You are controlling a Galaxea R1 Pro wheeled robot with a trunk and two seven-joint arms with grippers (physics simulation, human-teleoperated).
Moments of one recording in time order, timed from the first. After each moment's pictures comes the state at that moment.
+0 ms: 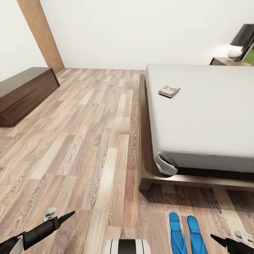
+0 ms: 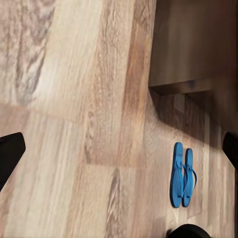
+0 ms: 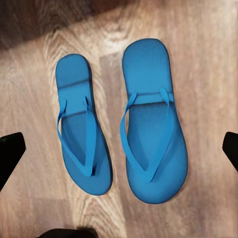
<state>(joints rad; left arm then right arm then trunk) -0.47 0.33 0.39 -0.32 0.18 0.20 -1.17 -0.44 -0.54 -0.14 -0.13 -0.32 0.05 0.90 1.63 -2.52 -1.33</state>
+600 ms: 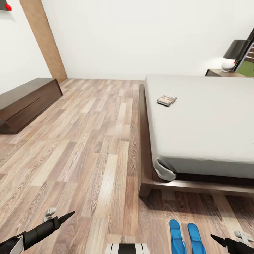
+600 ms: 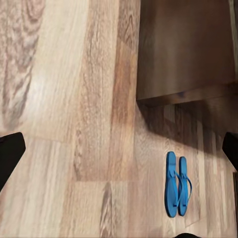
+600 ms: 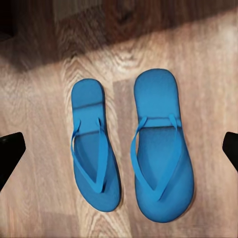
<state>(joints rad) -0.47 0.33 0.39 -0.32 0.18 0.20 -1.17 -0.44 -0.54 -0.14 -0.13 -0.32 0.05 0.90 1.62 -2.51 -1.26</state>
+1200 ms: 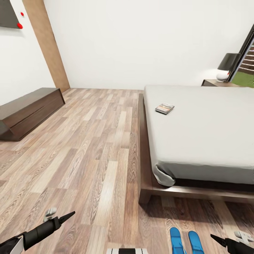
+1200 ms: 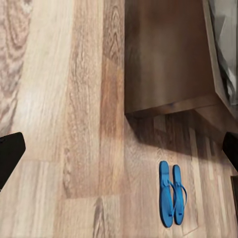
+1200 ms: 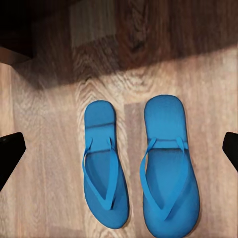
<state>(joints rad) -0.47 0.33 0.38 -0.32 0.18 0.20 -1.17 -0.44 -0.54 -0.14 -0.13 -0.32 0.05 0.90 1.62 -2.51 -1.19</state>
